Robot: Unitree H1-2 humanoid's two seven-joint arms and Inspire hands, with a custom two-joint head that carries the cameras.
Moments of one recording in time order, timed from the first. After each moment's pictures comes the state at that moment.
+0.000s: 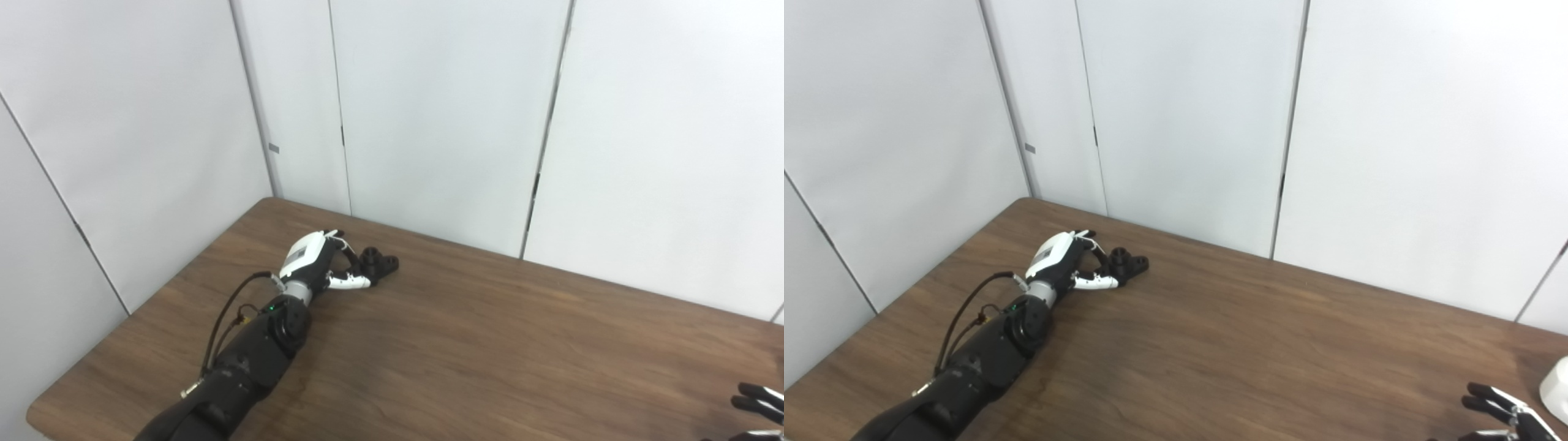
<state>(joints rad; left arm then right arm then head) -0.49 0.51 -0.14 0.72 0.43 -0.02 0.20 -0.03 -0.16 -0.04 -0.17 -0.23 0.03 -0.04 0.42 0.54</state>
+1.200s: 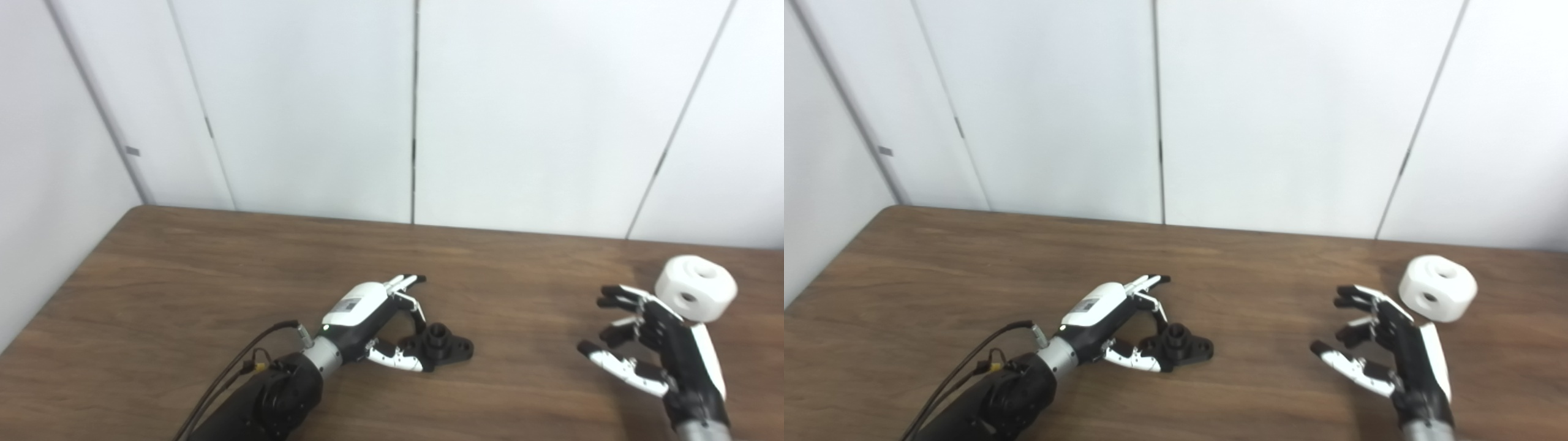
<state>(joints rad) -0.37 0.36 -0.50 0.21 0.53 -0.13 -0.04 -0.07 -0.16 -0.04 -0.12 -0.19 -0.06 -0.04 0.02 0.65</state>
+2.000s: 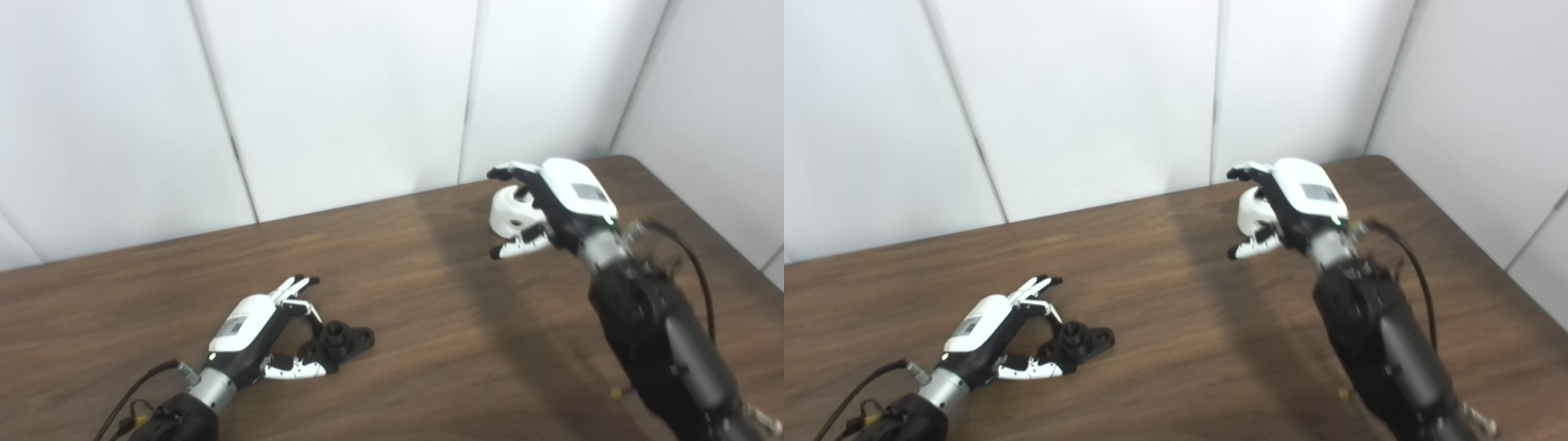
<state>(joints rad) -0.40 0.36 -0.54 0.30 0.56 -0.25 -0.01 -0.34 -0.47 0.04 -0.39 -1.08 0.46 0.49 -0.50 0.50</state>
